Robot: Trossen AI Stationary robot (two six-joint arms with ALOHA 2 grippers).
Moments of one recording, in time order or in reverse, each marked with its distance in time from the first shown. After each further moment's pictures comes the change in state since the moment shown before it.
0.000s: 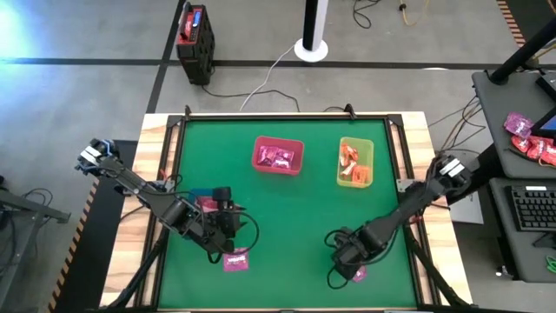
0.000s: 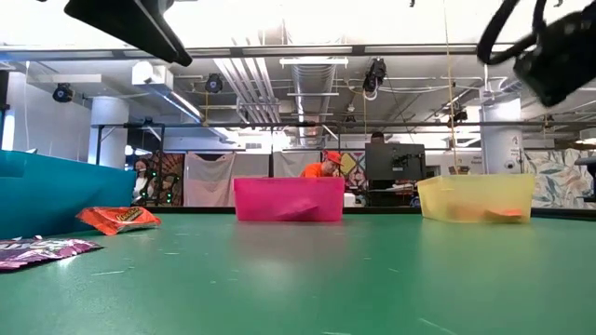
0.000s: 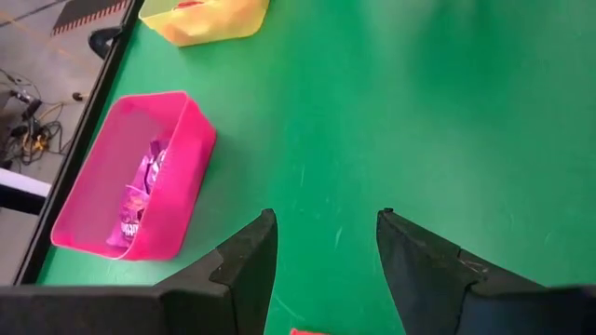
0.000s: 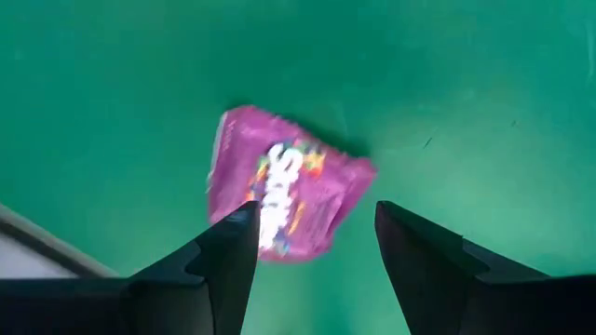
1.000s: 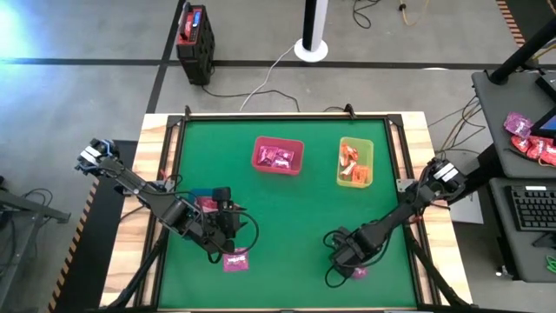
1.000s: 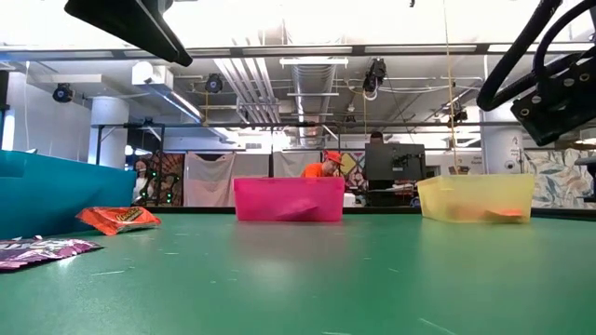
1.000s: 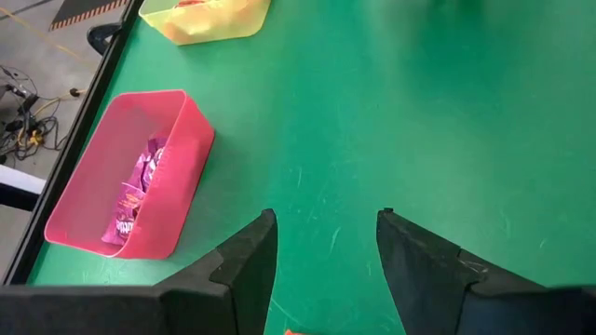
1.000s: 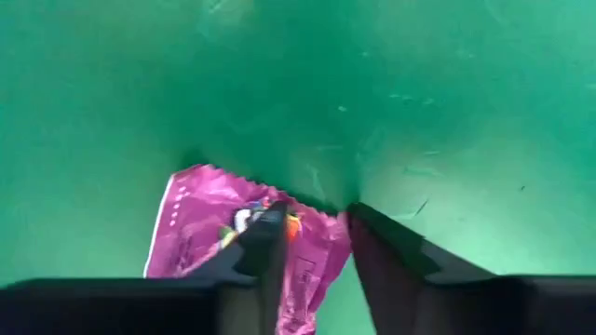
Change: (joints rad) left arm 0.000 0.000 -0.003 0.008 0.000 -0.023; right arm -0.003 0.088 -0.073 0.093 0.068 -0.044
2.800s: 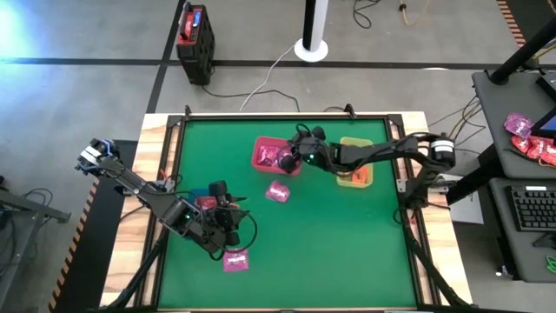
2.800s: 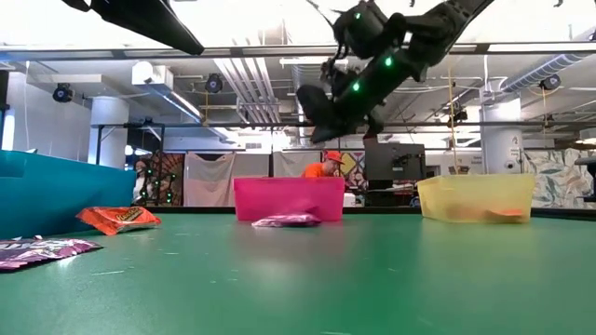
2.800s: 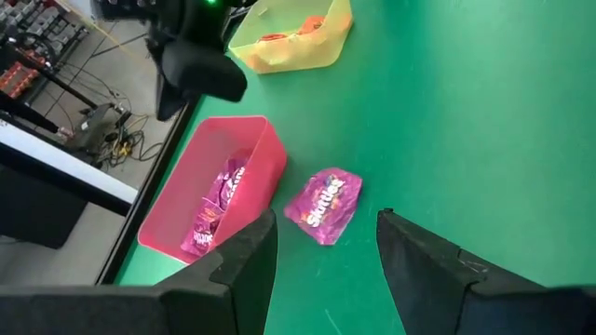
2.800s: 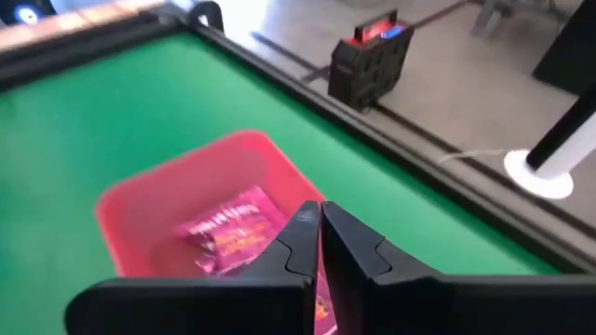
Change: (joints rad) left arm 0.000 0.000 0.000 0.016 -0.209 0.005; right arm -0.804 -0.081 -0.006 0.966 0.650 -1.095
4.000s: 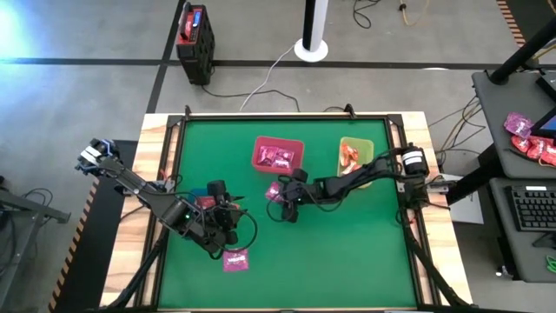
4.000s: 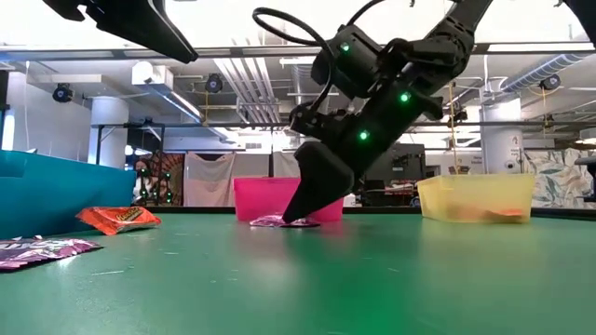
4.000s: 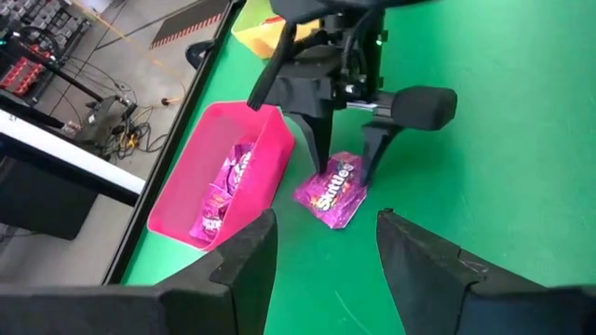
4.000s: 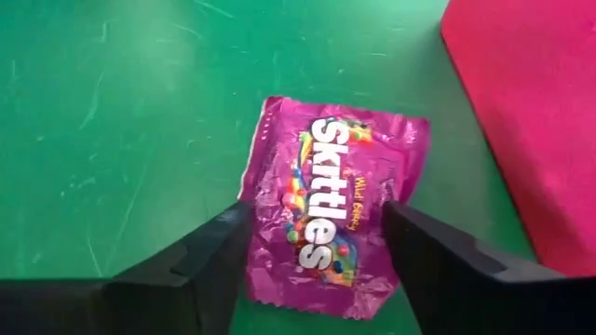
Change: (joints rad) left arm 0.000 0.000 0.000 -0.063 0.000 -0.020; right arm 0.236 0.265 -0.002 -0.001 -0.244 -0.090
